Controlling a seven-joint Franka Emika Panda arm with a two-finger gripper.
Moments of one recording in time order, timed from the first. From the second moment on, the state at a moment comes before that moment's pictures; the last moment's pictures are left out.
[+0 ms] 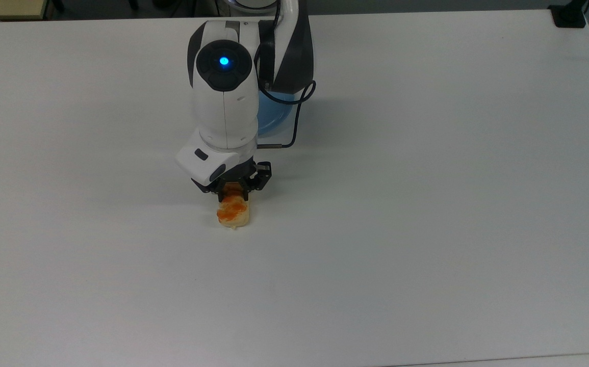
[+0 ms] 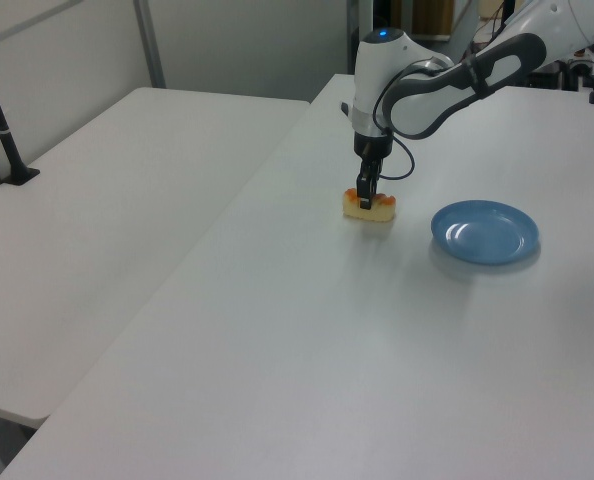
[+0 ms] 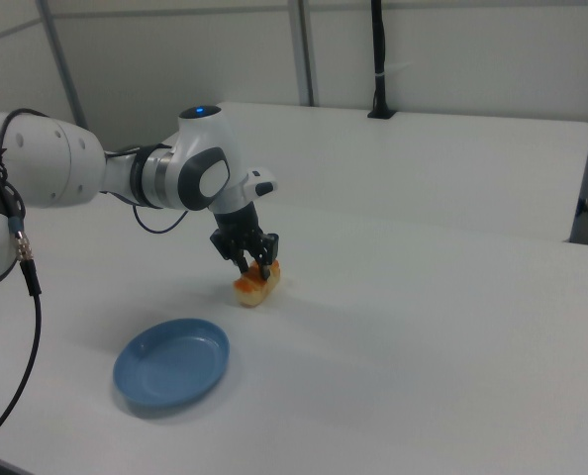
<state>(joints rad) 0.09 0.53 -0.08 -1.60 -0.04 2.23 -0.07</state>
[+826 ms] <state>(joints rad) 0.10 0.13 -0.08 -1.87 -0.04 1.76 -0.26</state>
